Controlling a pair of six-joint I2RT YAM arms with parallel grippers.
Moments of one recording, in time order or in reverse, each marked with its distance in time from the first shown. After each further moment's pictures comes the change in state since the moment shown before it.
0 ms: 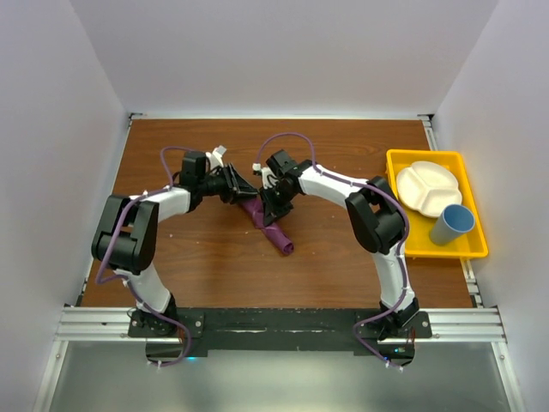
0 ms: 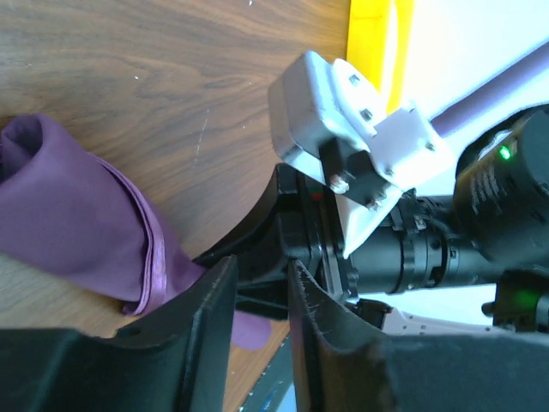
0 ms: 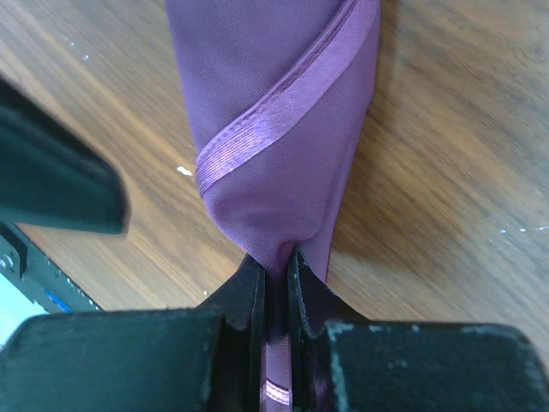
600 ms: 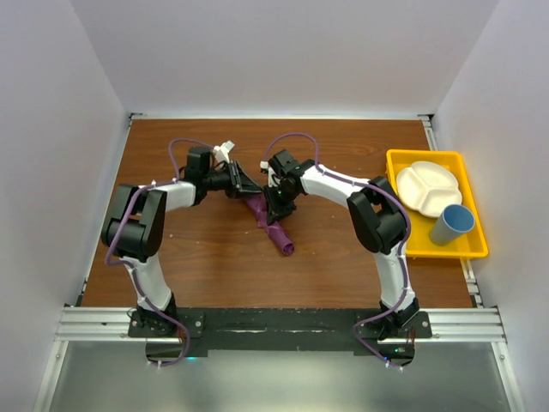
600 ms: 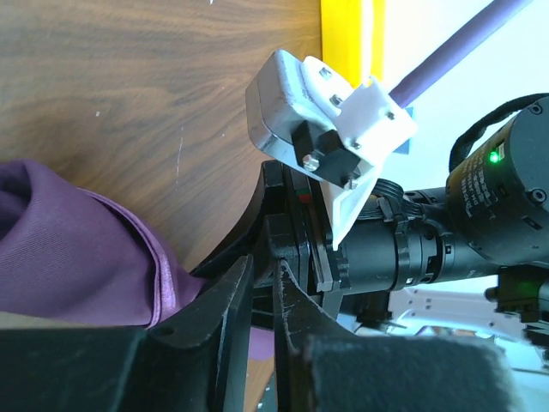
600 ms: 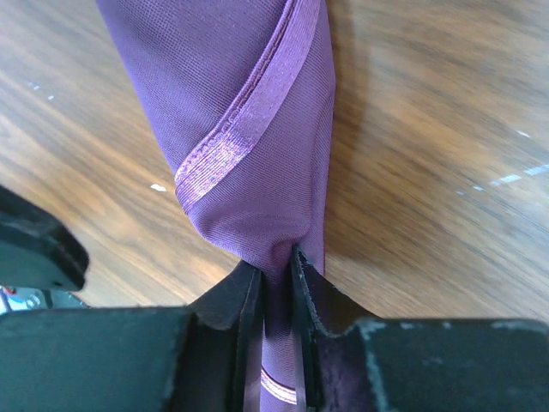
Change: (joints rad) left arm -0.002 0.140 0.072 0.101 0.107 0.046; right arm -0.001 -0.007 -0.019 0.002 0.073 0.141
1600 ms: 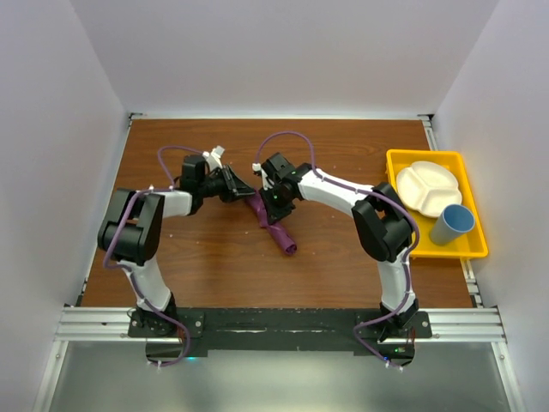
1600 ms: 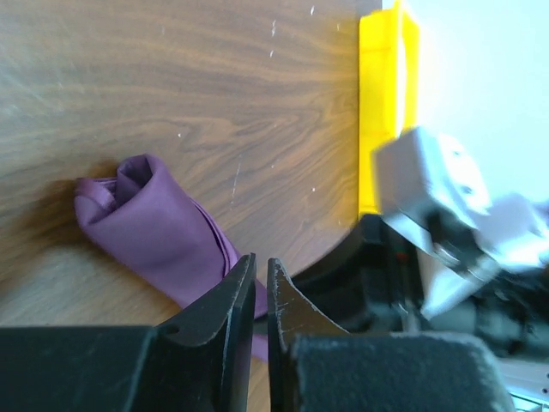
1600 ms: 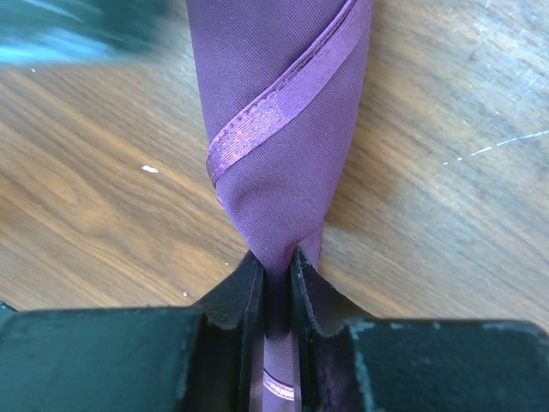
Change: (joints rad) left arm 0.024 -0.060 -0.108 0.101 -0.134 -0.007; right arm 0.063 -0.084 -0.034 -0.003 0.170 -0.083
